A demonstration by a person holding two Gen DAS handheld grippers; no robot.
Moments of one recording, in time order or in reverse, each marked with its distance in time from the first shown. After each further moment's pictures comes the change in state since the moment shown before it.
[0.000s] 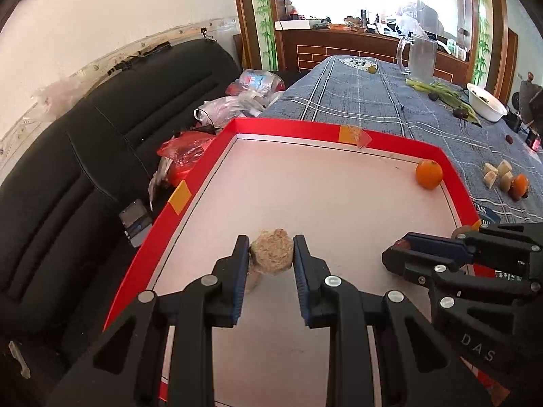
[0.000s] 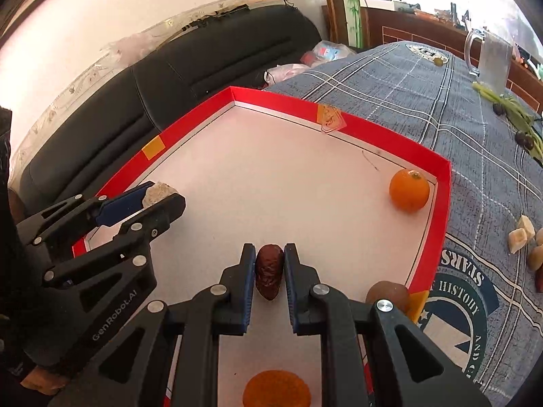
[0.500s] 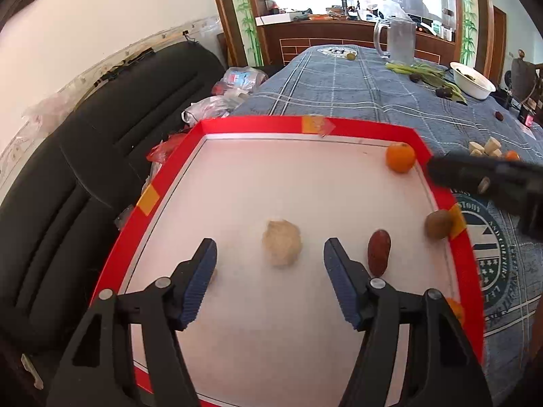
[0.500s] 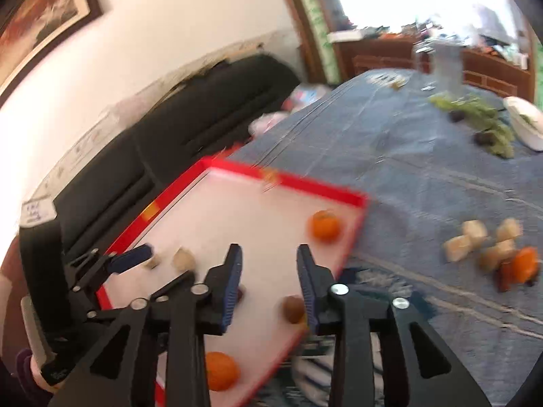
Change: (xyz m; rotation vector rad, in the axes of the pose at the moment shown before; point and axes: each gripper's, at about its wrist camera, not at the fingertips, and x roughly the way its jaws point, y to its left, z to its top) left arm -0.008 -0.042 0.002 0.075 0.025 -0.004; right arm -0.069 -0.068 -0.002 0.137 -0.223 0.020
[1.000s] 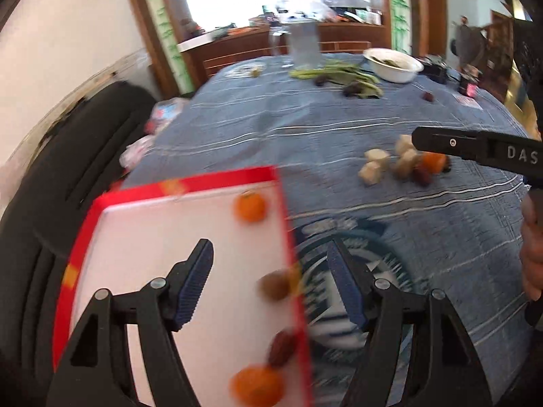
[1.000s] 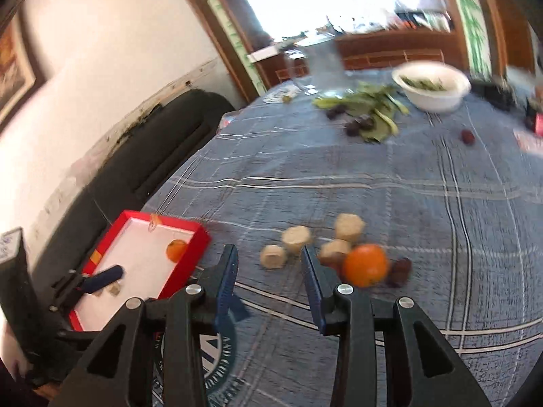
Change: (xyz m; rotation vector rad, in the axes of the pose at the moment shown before) left arm -0.016 -0.126 0.040 0.217 -0.034 -0.163; right arm -0.062 -0.148 -0.003 0.246 -0.064 -0.089
